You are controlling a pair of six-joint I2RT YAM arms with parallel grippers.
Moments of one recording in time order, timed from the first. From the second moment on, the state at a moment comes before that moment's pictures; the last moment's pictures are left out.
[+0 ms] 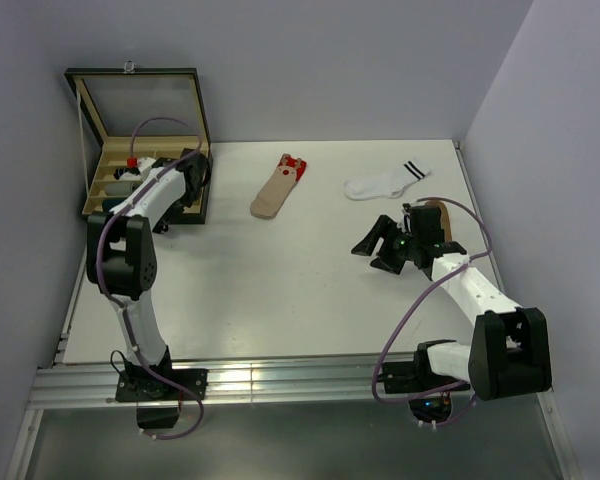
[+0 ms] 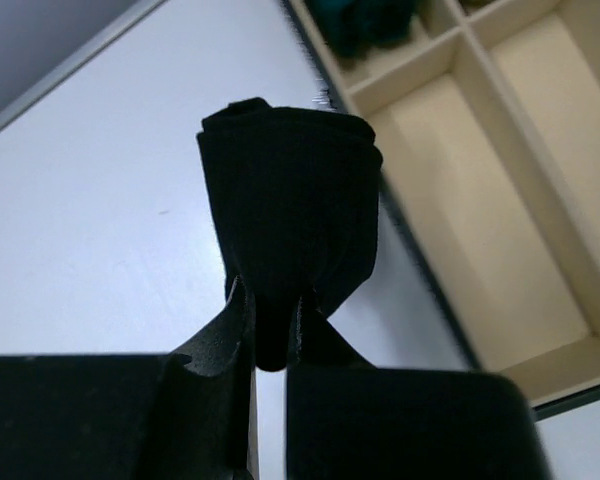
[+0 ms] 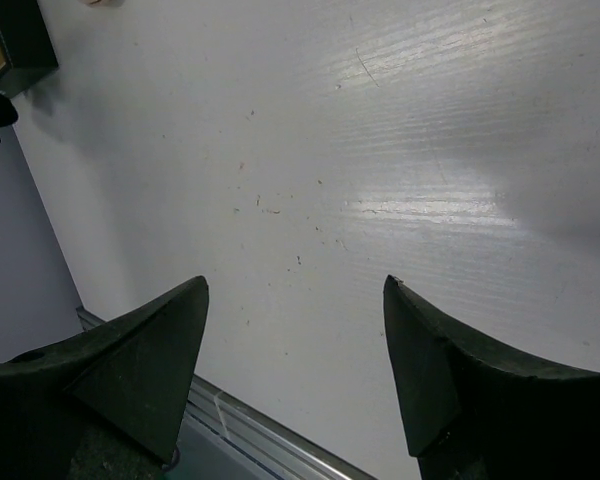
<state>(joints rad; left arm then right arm) -0.18 1.94 1.56 -1.04 -0.87 -1.12 0.09 1.22 0.66 -0.30 -0.45 0.67</state>
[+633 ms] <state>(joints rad) -0.17 2.13 1.80 -1.00 -0.77 -1.10 0.09 1.20 0.65 -0.30 -0.45 0.66</state>
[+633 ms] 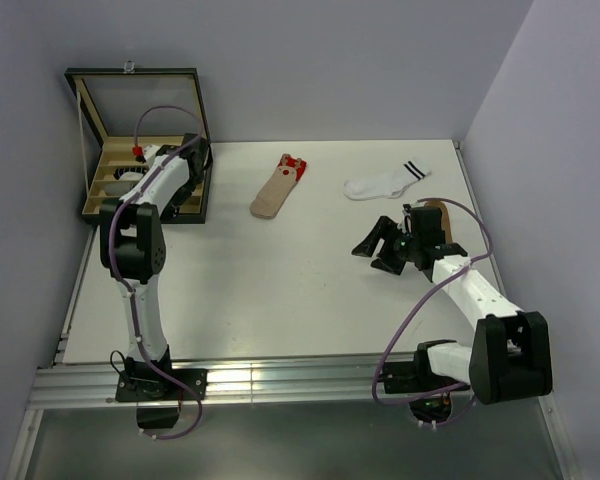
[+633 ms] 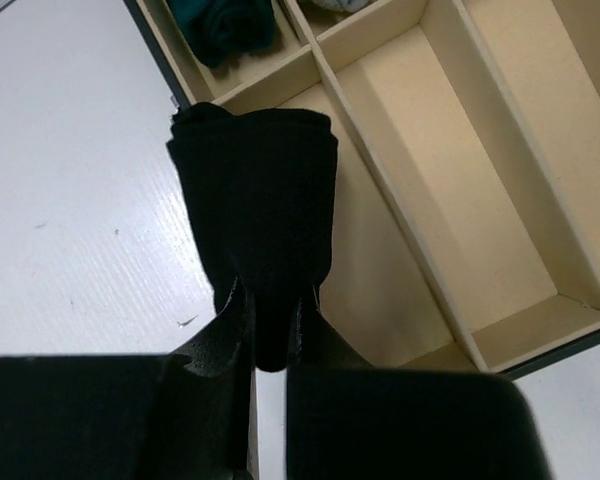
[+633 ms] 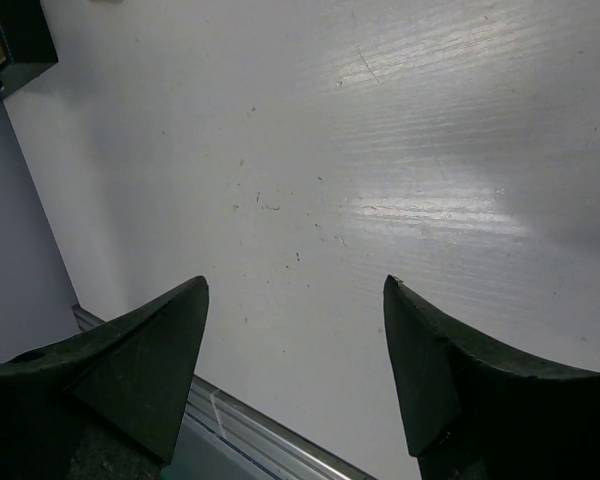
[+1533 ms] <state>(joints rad) -0.14 2.22 1.80 -0.86 -0.63 -1.20 0.09 1.18 0.65 -0.31 -0.45 0.65</state>
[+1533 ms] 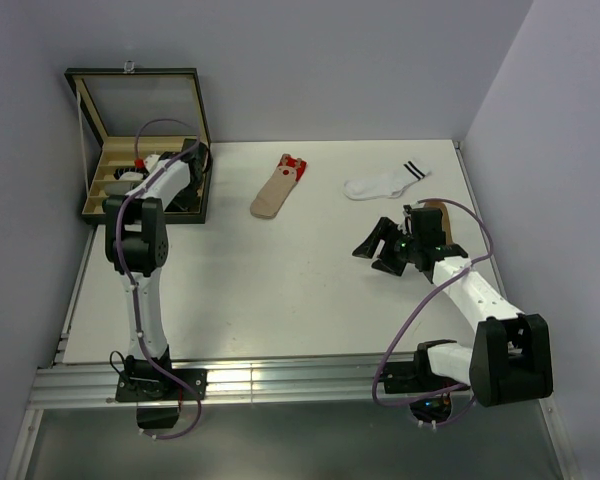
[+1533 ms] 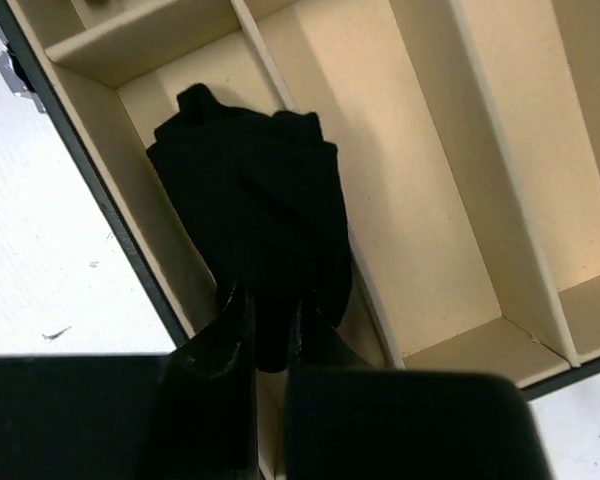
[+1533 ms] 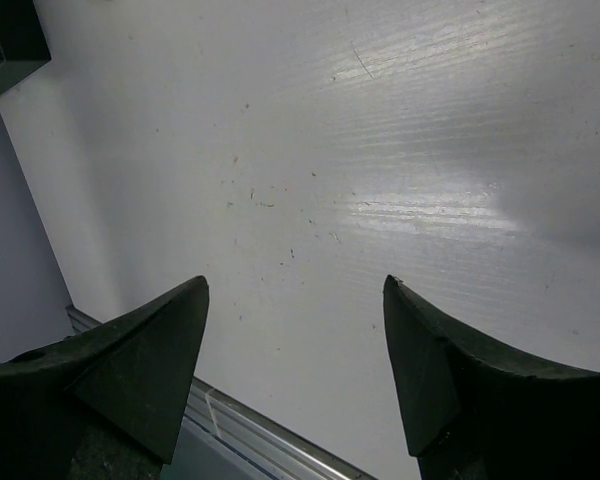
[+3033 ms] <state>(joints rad) -0.12 2.04 1.80 -0.81 -0.70 -1.20 0.08 1.17 0.64 -0.31 -0.47 0.65</state>
